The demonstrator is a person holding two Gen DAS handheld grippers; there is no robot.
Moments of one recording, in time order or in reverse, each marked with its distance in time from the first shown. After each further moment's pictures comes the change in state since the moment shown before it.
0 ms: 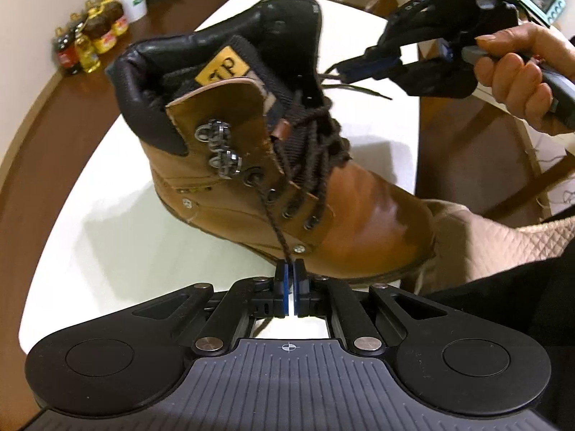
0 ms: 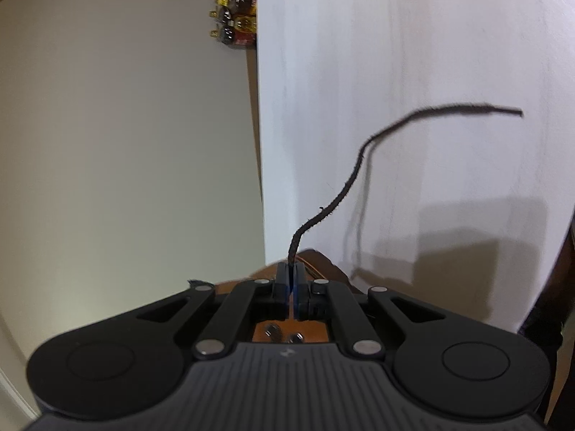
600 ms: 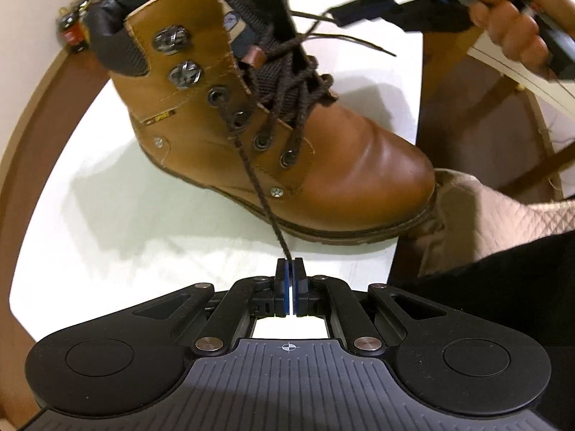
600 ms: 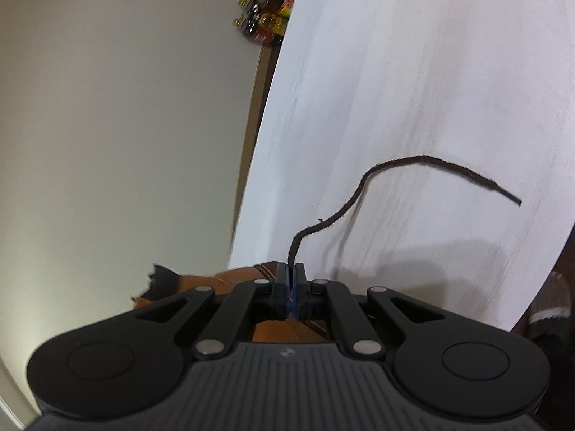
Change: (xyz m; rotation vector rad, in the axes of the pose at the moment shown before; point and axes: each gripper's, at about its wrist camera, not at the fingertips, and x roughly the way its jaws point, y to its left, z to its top) left arm 0.026 -0.023 -0.012 -0.009 0.112 0.050; right arm -0.017 0.018 0.021 -0.260 -0.012 -0.109
